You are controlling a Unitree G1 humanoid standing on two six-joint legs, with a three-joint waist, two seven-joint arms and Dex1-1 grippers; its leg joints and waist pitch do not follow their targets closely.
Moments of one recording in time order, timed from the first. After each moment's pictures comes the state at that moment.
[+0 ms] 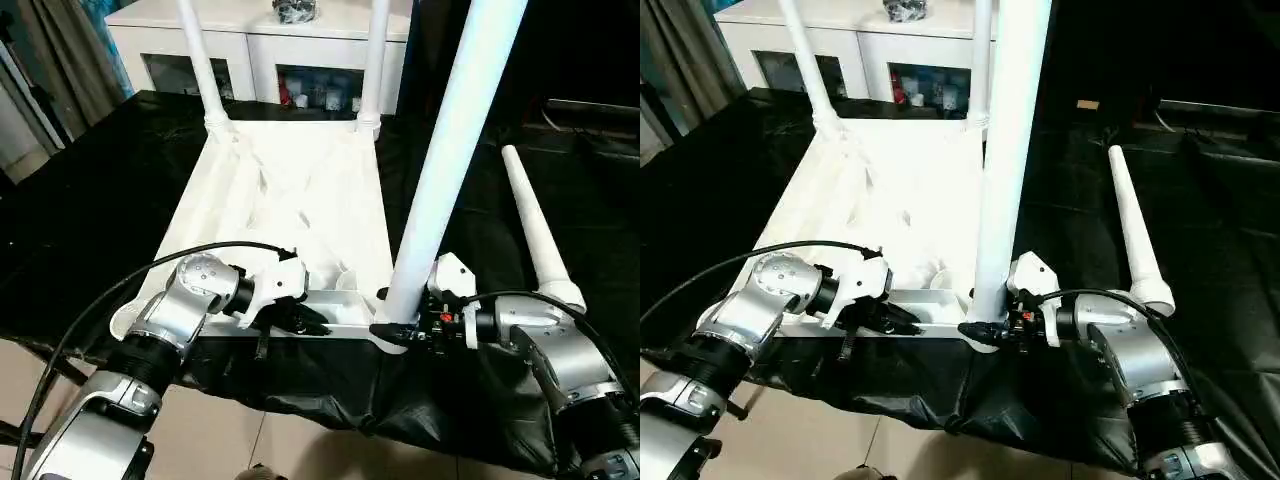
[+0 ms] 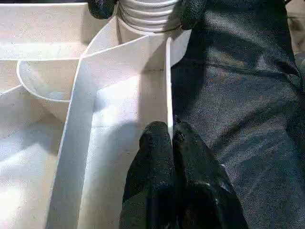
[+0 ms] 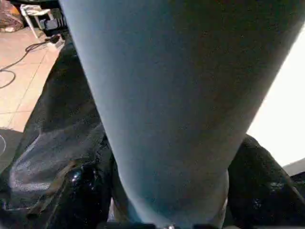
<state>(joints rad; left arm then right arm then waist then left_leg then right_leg) -0.60 0.35 -0.32 0.63 0.07 -0.06 -1.36 -0.33 -0.43 0.18 0.30 0.17 0.17 1.15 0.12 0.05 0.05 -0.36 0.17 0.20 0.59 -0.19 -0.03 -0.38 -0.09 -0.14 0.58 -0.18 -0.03</state>
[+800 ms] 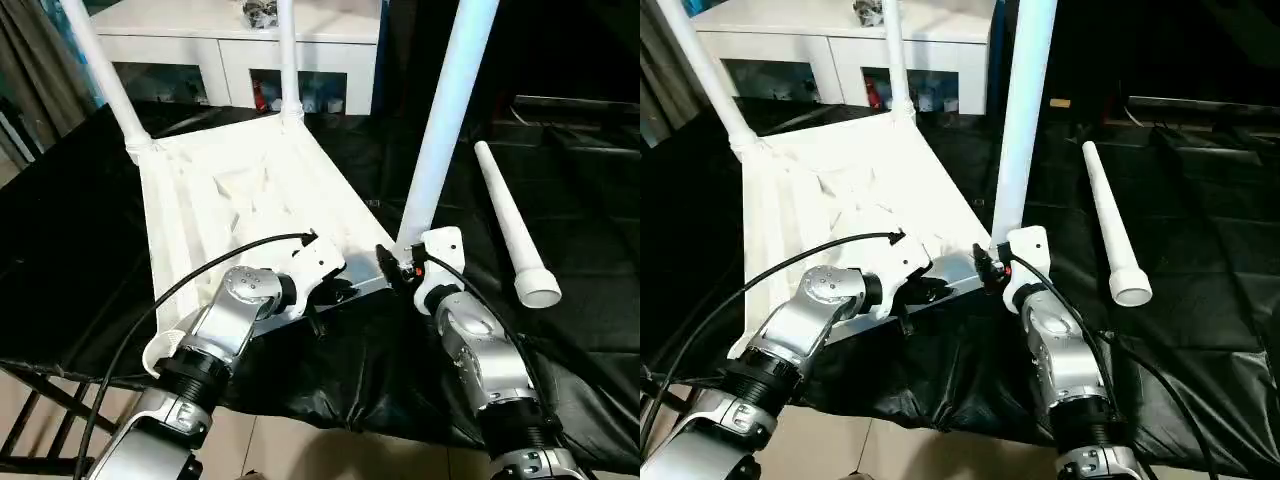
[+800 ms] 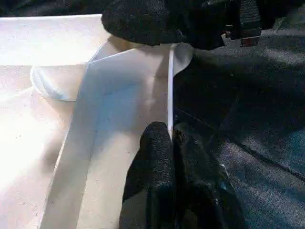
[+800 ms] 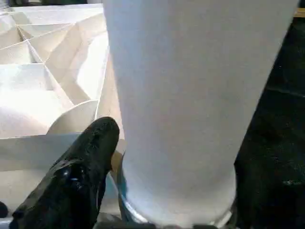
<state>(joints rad) -0.55 0.15 -0.27 0.48 0.14 0.25 -0.88 -0.35 -0.05 -0.01 0.41 0.03 0.13 0.29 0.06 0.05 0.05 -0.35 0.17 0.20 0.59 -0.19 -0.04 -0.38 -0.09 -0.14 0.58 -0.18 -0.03</state>
